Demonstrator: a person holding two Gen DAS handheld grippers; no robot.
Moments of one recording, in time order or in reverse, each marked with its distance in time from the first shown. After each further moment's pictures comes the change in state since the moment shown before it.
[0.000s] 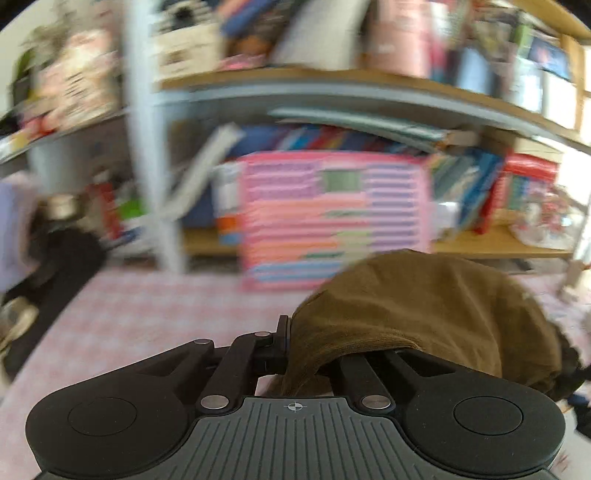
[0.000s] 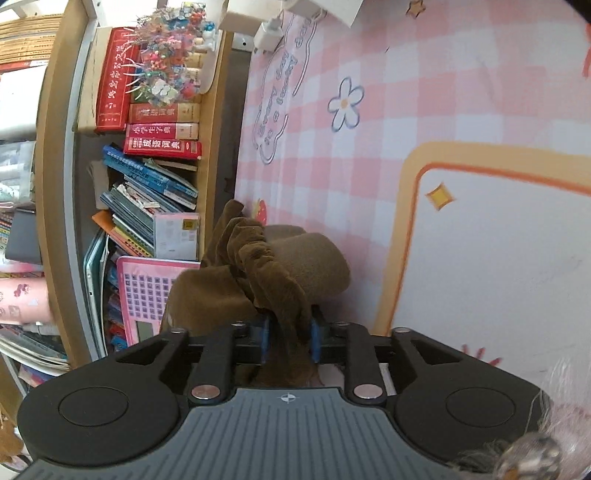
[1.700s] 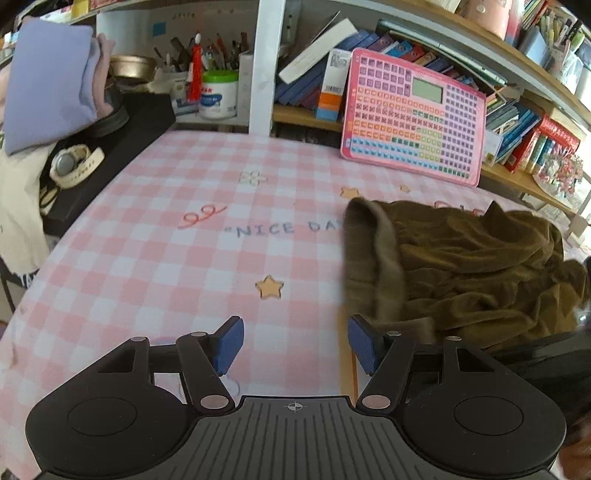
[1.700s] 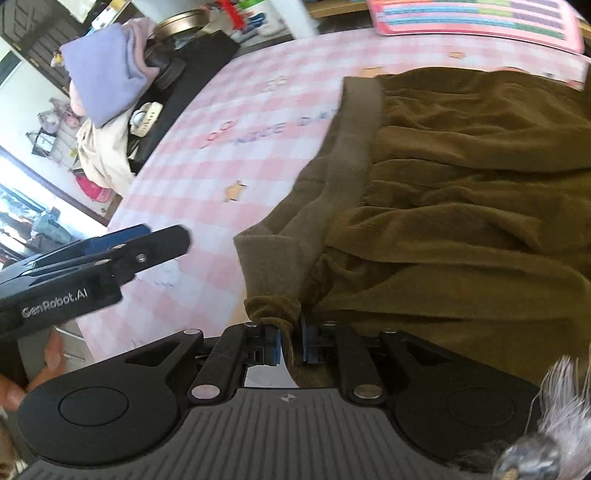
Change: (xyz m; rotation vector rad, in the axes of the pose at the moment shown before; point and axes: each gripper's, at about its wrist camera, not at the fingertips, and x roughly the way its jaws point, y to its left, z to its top) left arm -0.025 0.139 -0.093 -0.095 0.227 -0.104; right arm 0.075 0.078 -0.317 -1.318 0.803 -0.151
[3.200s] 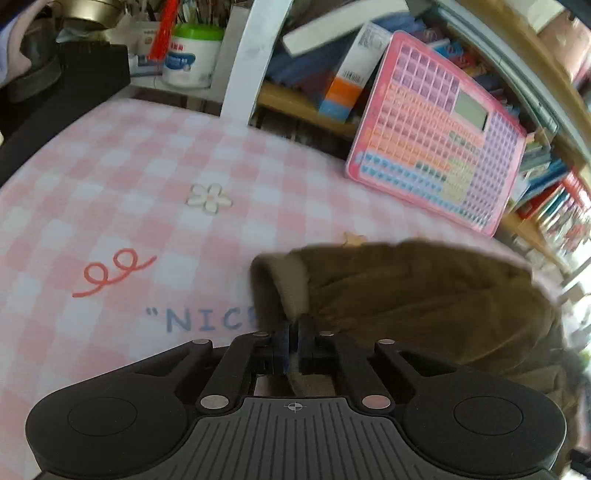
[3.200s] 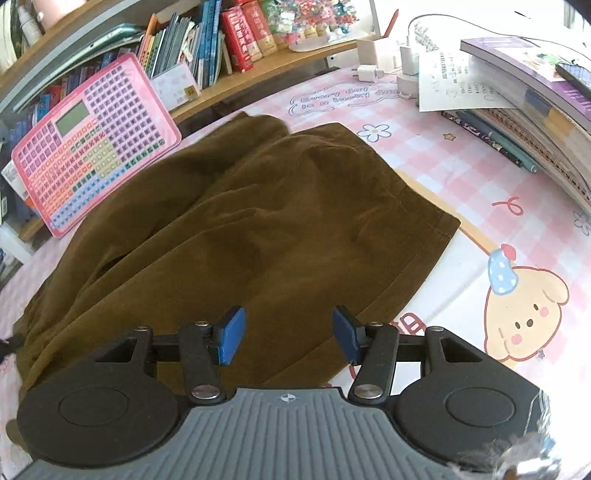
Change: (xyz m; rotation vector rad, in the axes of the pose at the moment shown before) left arm 0.142 0.023 0.069 -0.164 0.057 -0.167; right arm -0.158 -0.132 -0.099 0.639 -0.470 -0.619
